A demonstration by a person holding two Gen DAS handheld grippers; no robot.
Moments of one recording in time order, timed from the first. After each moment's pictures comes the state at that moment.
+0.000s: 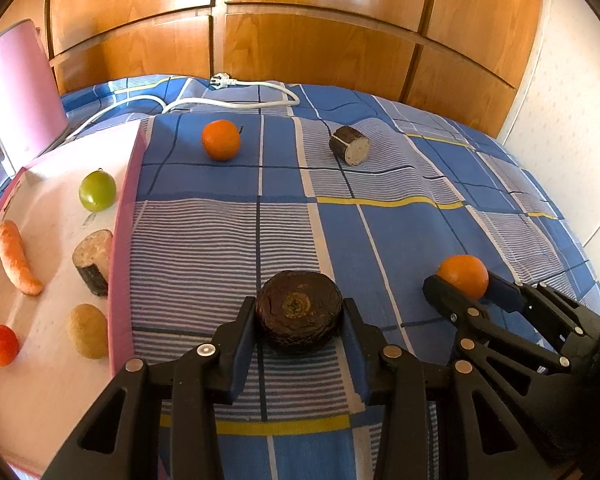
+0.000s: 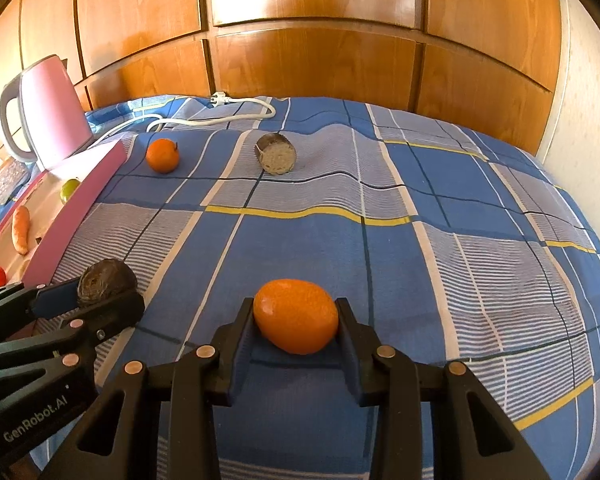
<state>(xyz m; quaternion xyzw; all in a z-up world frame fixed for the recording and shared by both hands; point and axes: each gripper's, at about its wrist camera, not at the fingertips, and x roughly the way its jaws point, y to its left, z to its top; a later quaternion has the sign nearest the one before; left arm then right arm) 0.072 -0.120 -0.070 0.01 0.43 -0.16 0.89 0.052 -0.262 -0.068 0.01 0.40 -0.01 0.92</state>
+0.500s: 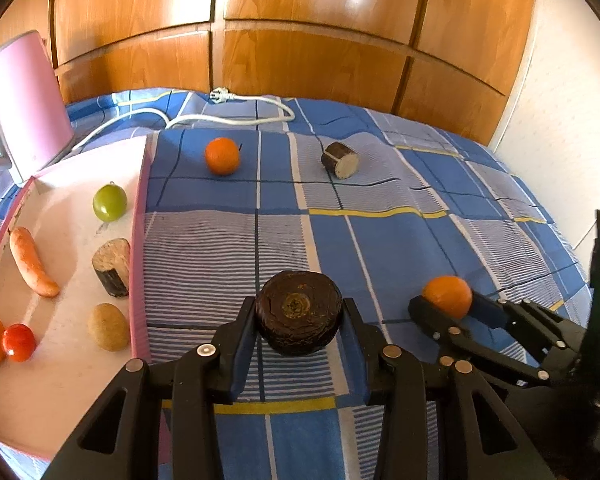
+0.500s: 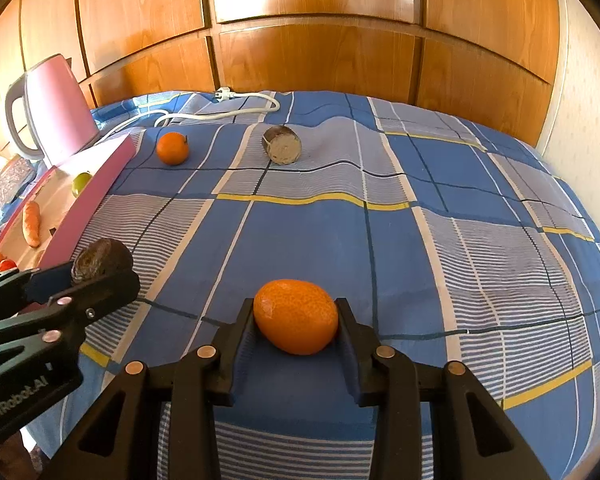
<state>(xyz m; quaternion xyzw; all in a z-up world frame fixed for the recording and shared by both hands) 0.054 -0.117 -0.050 0.01 0.41 -0.16 0.90 0.038 -0.260 -0.065 0.02 0.41 0.00 0.91</state>
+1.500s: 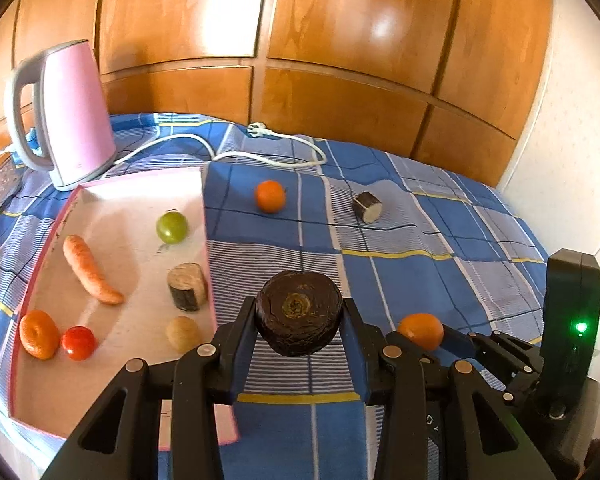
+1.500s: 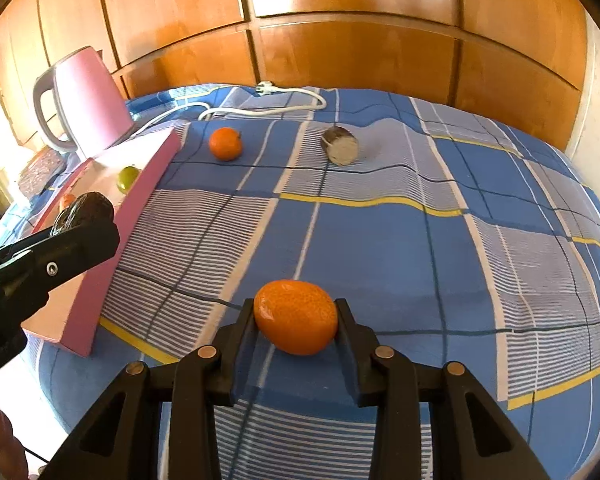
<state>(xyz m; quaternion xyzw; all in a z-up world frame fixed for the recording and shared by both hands) 0.041 -0.070 -0.011 -0.03 0.37 -0.13 0.92 0.039 -0.226 -0.053 0.02 0.43 0.05 0.90</state>
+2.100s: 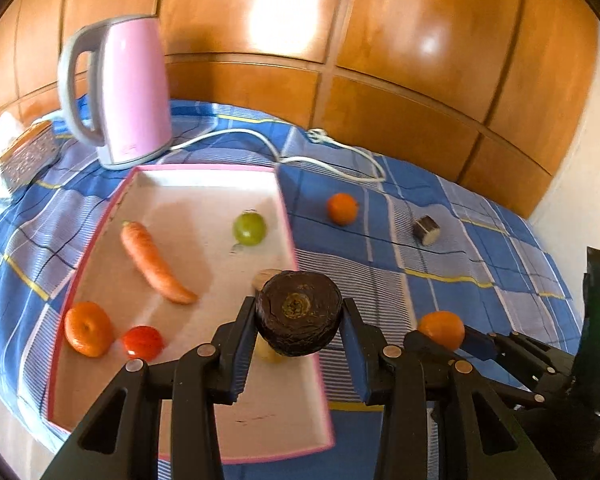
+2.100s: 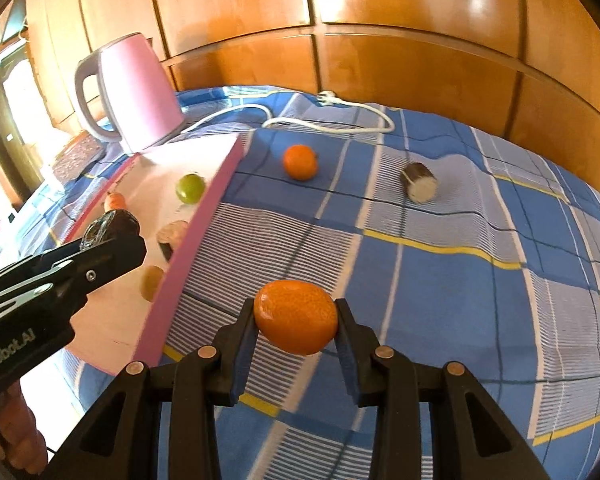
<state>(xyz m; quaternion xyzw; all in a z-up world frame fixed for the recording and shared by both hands) 0.053 -0.009 -0.009 -0.07 0.38 -0.07 0.92 0.059 -0.177 -0.032 0.00 0.42 0.12 0.90</state>
